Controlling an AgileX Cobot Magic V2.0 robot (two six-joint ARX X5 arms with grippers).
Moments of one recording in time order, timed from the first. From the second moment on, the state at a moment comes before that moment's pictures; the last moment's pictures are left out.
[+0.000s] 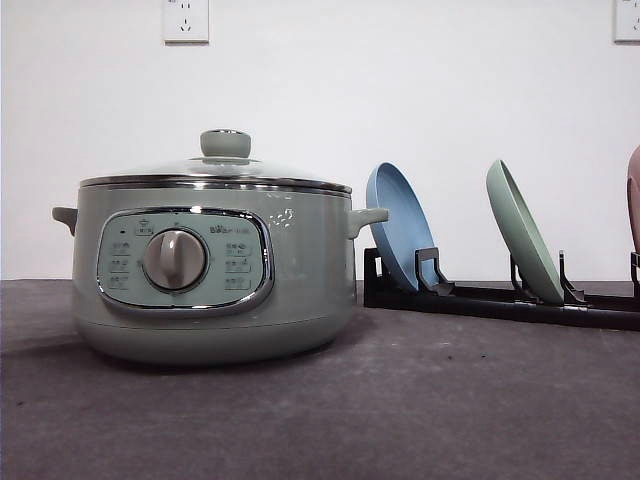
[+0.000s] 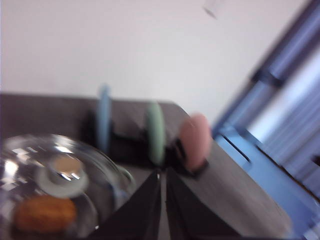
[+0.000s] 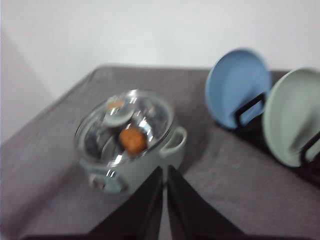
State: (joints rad) left_arx -0.24 0.72 1.09 -0.50 0.55 -0.38; right_arx 0.13 0.60 1.17 -0.89 -0.47 0.14
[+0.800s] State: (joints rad) left_arx -0.34 0.78 1.11 -0.70 0.62 -0.17; right_arx 0.24 0.65 1.17 -0.90 -0.55 0.05
